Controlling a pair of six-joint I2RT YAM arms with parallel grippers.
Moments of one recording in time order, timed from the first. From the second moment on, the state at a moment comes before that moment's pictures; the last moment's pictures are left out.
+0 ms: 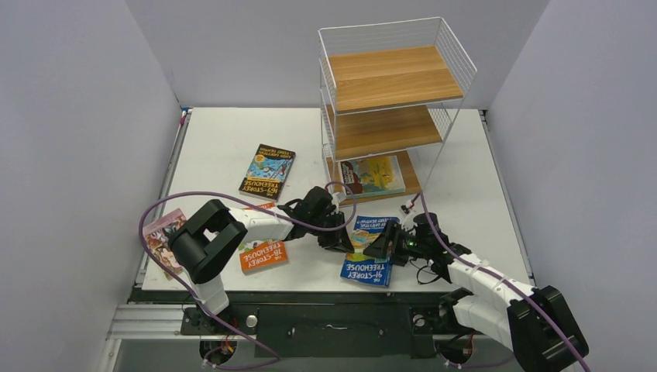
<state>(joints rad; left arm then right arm) -0.82 1.76 0.87 0.03 0.47 -0.89 0.43 1.00 0.26 0.02 -0.51 0.82</state>
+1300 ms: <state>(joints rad) -0.82 1.76 0.86 0.10 0.45 -0.87 0.28 0.87 0.18 -0.08 -0.49 0.90</state>
